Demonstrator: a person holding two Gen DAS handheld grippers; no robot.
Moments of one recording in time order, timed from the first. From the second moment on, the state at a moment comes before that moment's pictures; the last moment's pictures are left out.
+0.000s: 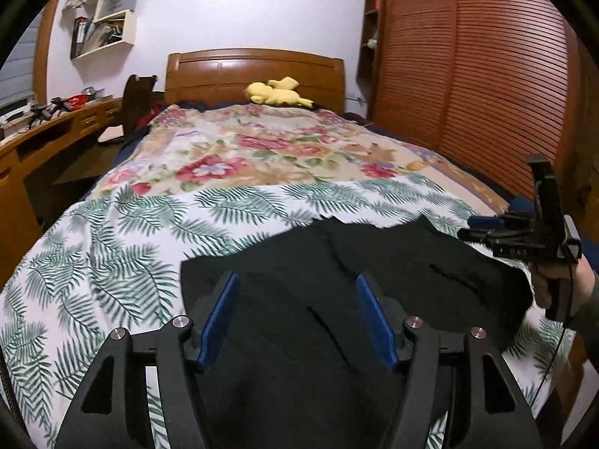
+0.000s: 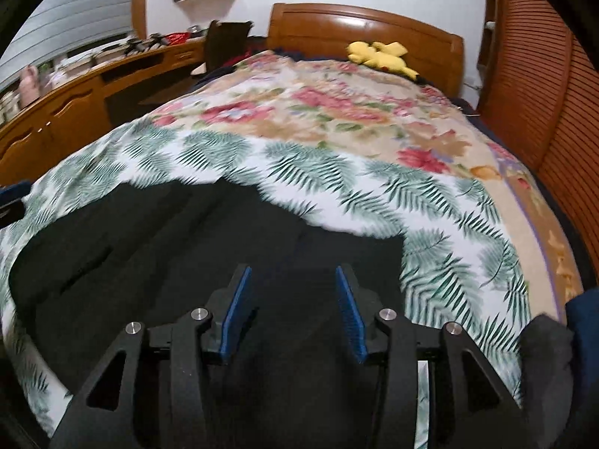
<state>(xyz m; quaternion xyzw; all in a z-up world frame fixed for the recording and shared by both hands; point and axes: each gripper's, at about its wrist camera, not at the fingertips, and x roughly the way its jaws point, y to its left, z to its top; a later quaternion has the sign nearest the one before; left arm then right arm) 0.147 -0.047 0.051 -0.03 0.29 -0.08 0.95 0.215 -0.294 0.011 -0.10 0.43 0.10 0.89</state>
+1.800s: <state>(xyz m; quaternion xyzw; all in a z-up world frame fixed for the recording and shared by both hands) 0.107 -0.104 0.024 0.01 0.32 -0.16 0.93 0.063 -0.320 0.007 -0.08 0.44 0.03 0.89</state>
